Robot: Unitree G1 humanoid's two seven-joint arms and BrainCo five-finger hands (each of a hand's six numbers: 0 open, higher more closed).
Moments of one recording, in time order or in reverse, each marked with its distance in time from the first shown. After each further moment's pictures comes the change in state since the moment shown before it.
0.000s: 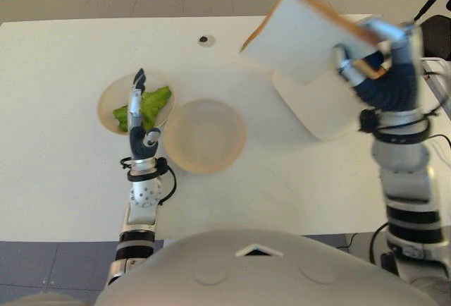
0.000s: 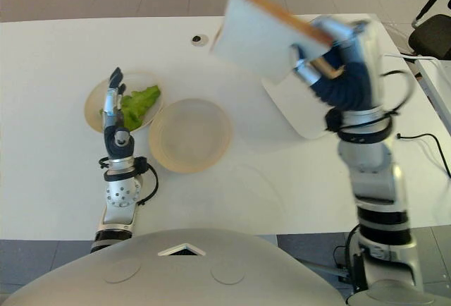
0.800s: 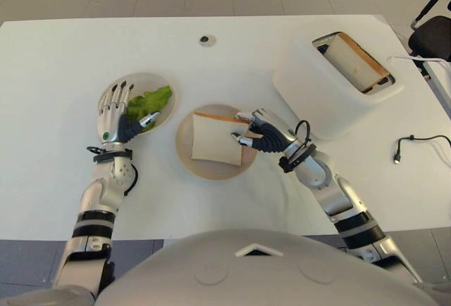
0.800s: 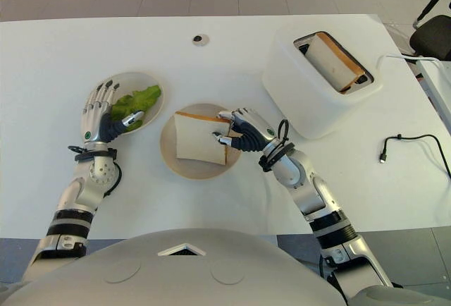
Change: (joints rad) left arm -0.201 0.365 -0.109 0.244 0.389 0.634 0.059; right arm 0.041 0.063 0.288 0.321 -0.324 0.087 0.190
